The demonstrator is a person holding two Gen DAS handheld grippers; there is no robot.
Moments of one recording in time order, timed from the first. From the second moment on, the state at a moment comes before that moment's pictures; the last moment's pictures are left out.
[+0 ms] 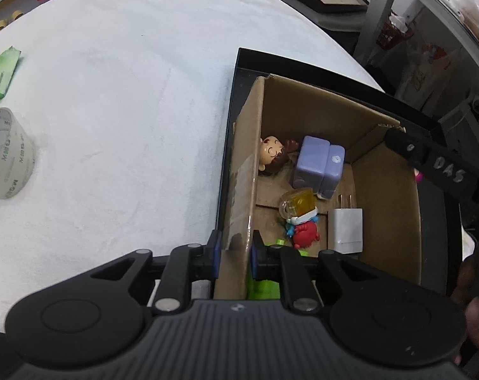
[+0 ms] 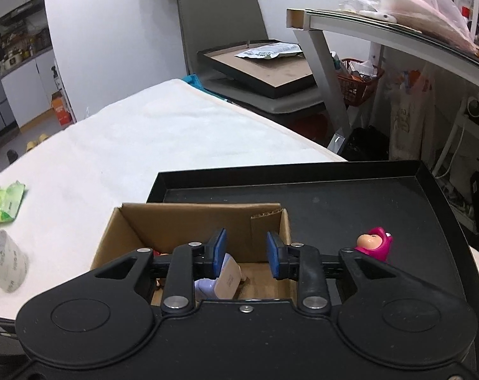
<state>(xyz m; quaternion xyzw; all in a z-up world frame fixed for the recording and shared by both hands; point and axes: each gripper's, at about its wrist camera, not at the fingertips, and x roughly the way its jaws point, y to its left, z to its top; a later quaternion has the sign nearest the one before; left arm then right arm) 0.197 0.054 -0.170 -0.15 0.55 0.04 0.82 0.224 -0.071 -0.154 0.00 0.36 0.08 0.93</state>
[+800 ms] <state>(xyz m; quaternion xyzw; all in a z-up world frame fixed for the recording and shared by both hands) 0.206 0.037 -0.149 -0.08 0.57 0.10 0.81 0.231 -0.150 -0.129 -0.02 0.41 0.12 0.91</state>
